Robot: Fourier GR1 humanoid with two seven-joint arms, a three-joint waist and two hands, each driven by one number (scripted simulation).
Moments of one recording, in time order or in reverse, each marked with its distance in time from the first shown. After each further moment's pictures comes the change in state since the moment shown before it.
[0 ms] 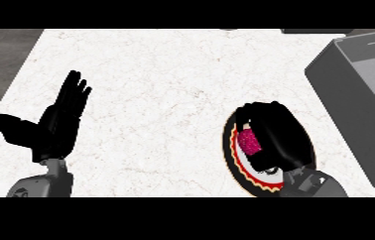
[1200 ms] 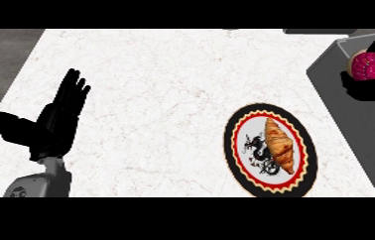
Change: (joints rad) left arm -0.010 0.007 0.008 -0.002 0.004 -0.010 0.012; right arm -0.287 -0.151 -0.657 0.030 -0.201 -0.025 0.155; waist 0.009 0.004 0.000
